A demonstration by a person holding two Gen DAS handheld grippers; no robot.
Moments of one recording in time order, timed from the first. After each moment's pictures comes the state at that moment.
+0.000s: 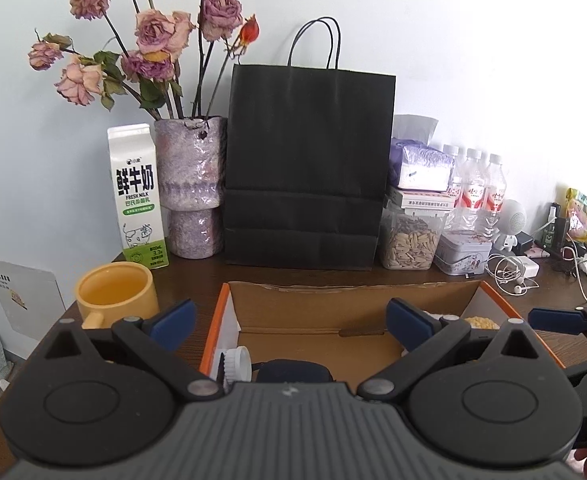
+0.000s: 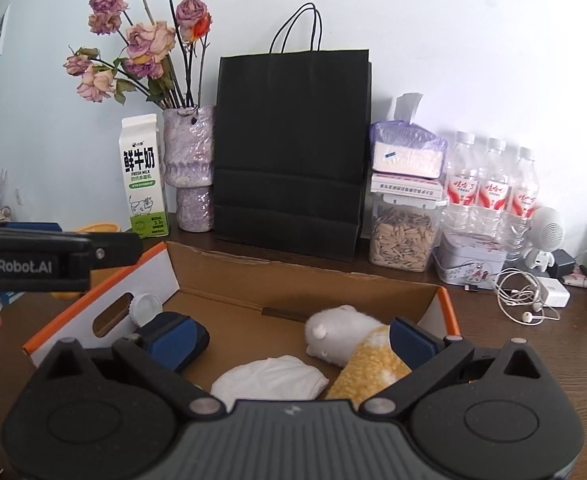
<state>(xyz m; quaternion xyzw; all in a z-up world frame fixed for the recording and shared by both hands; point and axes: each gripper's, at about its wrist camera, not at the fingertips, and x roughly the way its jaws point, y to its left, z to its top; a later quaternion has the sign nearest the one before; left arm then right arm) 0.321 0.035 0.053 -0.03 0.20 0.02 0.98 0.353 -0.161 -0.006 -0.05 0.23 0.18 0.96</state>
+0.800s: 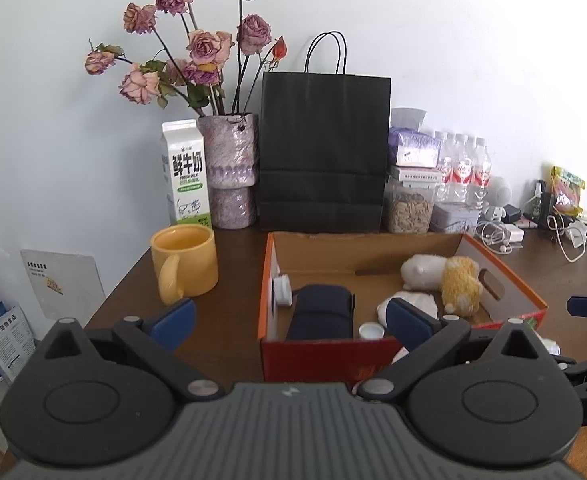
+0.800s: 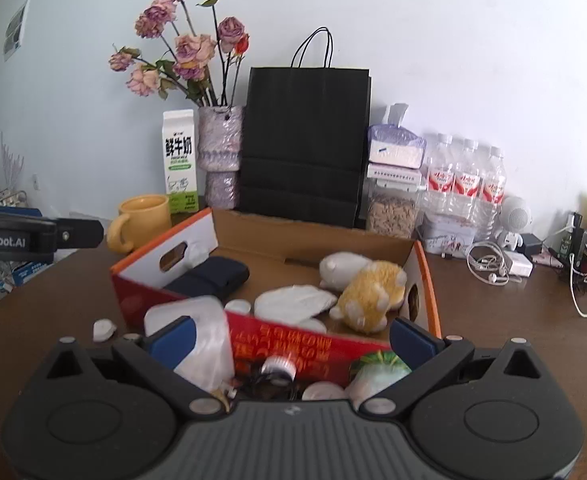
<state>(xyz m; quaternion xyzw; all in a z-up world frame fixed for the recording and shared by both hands) 0.189 0.053 0.054 -0.01 0.21 0.04 0.98 0.217 -0.184 -0.001 -0.07 0.23 0.18 0.95</state>
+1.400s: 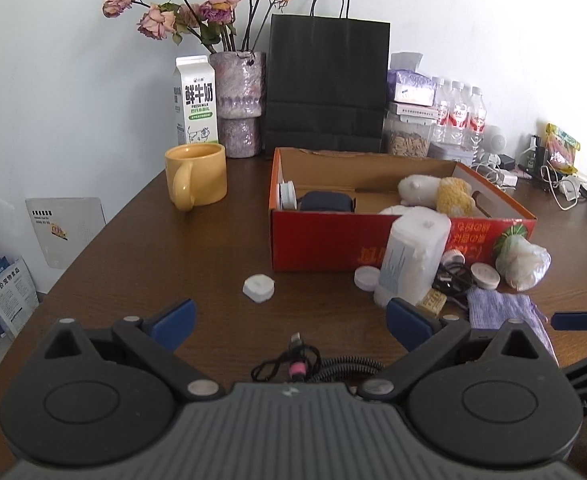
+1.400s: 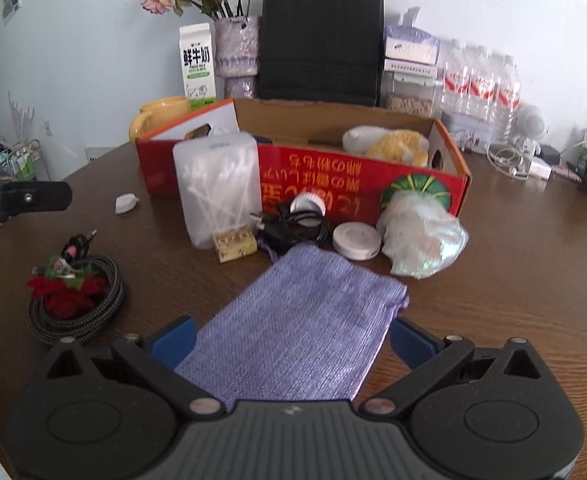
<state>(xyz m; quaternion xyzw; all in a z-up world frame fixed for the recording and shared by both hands) 0.128 0.055 0.001 -0.02 0.27 0.03 0.96 0.177 -0.195 -0.073 -0.06 0.34 0.20 0.92</state>
